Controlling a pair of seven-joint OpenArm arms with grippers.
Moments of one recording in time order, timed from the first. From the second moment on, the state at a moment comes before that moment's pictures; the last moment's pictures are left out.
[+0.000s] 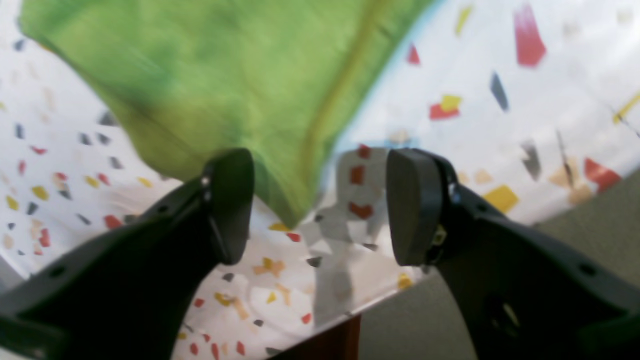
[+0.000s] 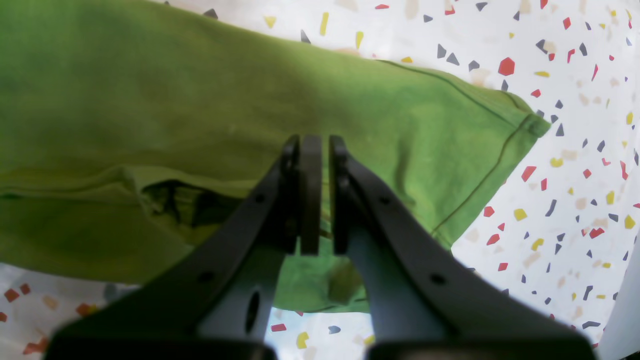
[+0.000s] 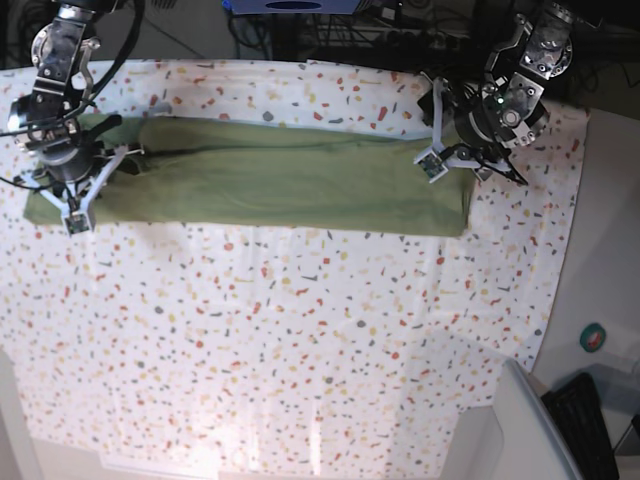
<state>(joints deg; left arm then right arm) 15.7 -27.8 16.1 93.4 0.5 -24.1 49.1 -12.5 -0.9 24.6 91.9 -16.2 29.5 -36.9</state>
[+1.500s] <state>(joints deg) 1.0 -27.5 16.5 89.4 -0.1 -31.4 55.0 -13.8 -4.1 14.6 95.1 -16.2 29.6 -36.9</state>
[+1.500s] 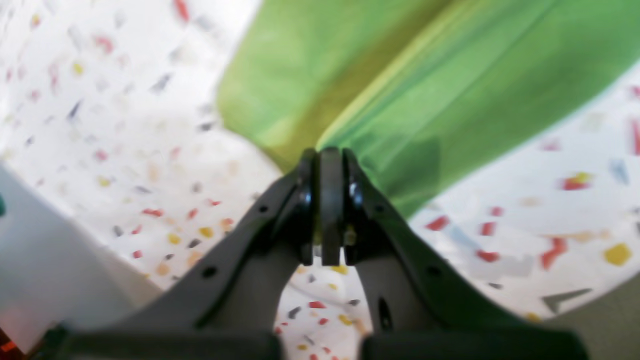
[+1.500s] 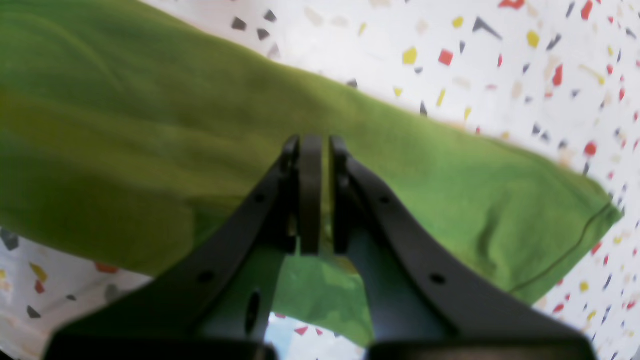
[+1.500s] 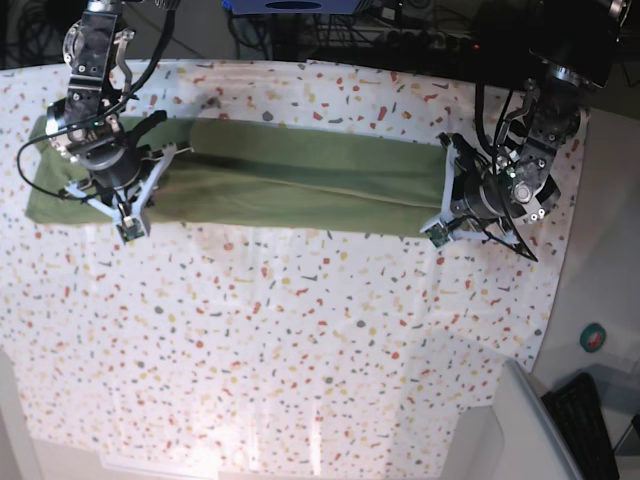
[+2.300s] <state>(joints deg) -9.2 -25.1 21.6 78.8 0.4 -35.8 54.7 -12.2 -3.6 5.6 85.0 -16.4 29.6 -37.1</state>
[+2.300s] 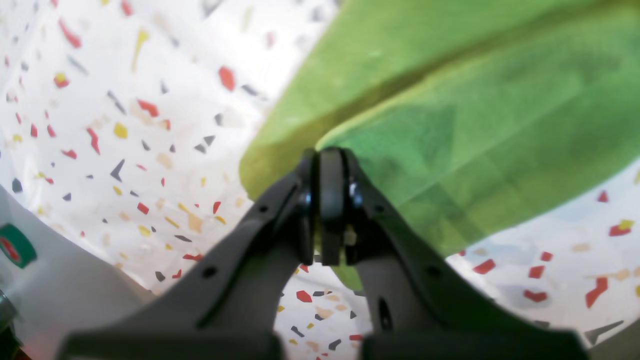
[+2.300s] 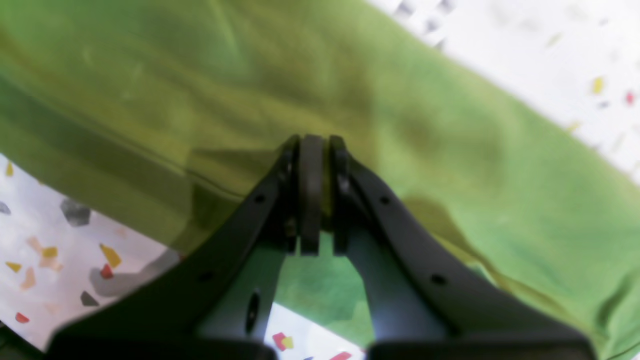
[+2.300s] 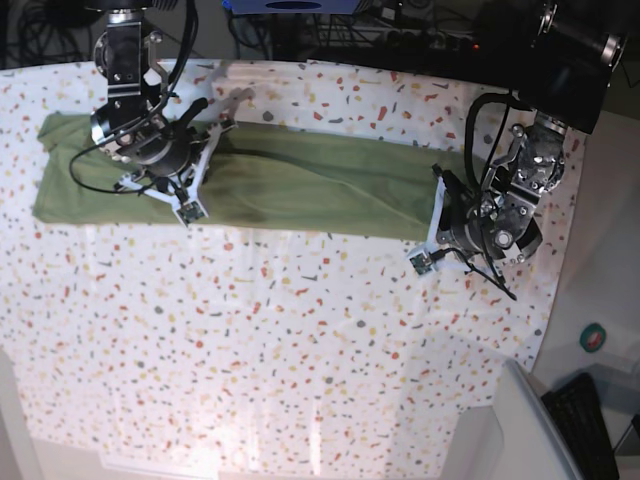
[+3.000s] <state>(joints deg) -11.2 -25.4 28.8 76.0 0.3 -35.8 54.4 -11.4 -2.1 5.8 84.6 -16.6 29.4 -36.9</state>
